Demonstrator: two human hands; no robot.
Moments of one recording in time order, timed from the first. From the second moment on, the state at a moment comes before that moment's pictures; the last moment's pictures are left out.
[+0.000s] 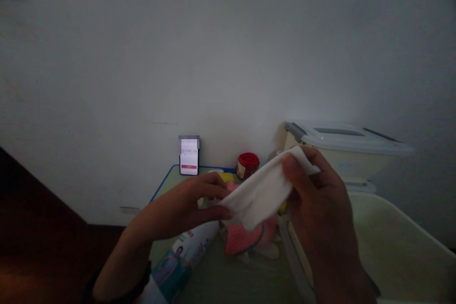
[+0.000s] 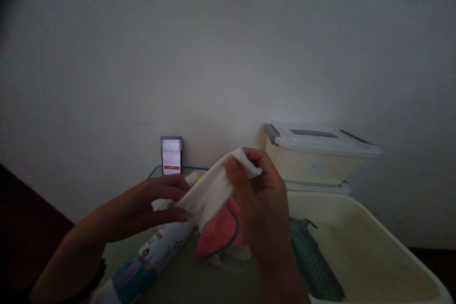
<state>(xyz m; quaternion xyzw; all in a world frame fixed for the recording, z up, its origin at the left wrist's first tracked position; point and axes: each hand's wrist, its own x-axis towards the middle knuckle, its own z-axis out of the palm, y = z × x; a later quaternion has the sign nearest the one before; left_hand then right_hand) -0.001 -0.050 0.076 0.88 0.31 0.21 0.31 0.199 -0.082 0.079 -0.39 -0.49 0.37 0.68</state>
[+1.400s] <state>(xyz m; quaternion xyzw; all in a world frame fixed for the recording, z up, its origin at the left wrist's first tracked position) 0.003 -0.055 0.077 0.88 0.33 0.18 0.28 0.186 -0.077 0.073 -0.45 -0.61 0.37 0.53</state>
